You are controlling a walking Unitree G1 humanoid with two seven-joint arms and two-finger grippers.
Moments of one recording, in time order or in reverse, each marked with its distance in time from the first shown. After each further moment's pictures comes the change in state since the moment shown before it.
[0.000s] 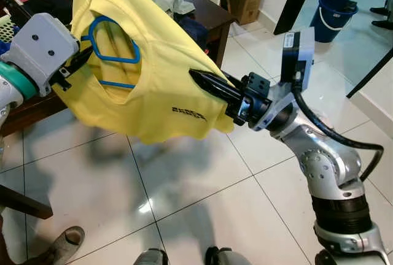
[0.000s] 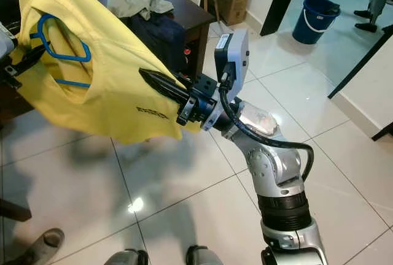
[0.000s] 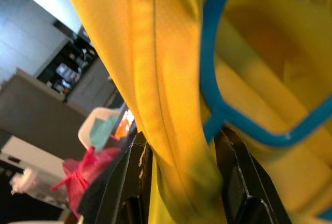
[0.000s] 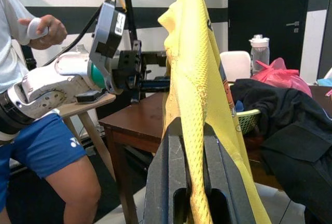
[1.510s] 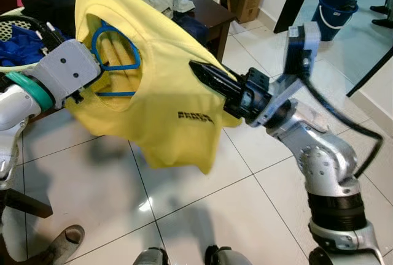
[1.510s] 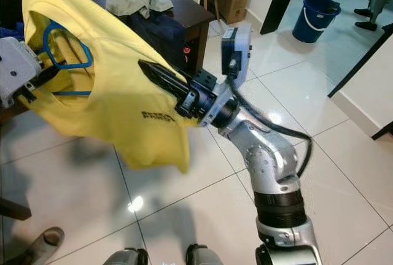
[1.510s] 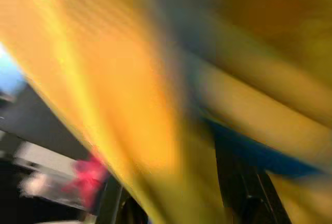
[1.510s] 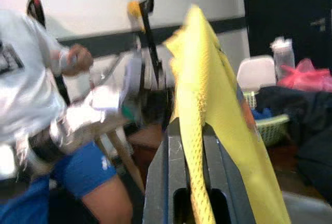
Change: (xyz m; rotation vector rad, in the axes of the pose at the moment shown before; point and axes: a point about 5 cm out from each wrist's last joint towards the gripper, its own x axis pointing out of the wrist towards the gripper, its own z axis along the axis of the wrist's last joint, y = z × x) left arm 0.005 -0.011 -0.007 0.121 0.003 0.012; right arm -0.009 0.004 -0.001 0.136 -0.048 0.035
